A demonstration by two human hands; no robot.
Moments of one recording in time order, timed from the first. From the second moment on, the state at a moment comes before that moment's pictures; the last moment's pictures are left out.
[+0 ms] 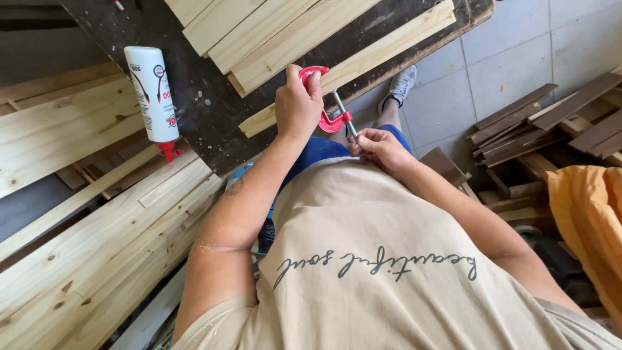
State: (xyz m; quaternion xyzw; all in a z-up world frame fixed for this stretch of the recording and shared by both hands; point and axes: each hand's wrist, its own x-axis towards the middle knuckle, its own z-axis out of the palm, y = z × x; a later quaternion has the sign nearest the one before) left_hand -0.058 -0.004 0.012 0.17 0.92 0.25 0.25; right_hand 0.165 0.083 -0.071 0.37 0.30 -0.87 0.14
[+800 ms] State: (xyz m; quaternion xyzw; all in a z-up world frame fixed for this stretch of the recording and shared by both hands) left_hand -0.059 -0.009 -0.016 0.17 0.92 0.27 0.22; right_hand 0.152 0.082 -0.030 0.37 0.68 -0.62 0.13
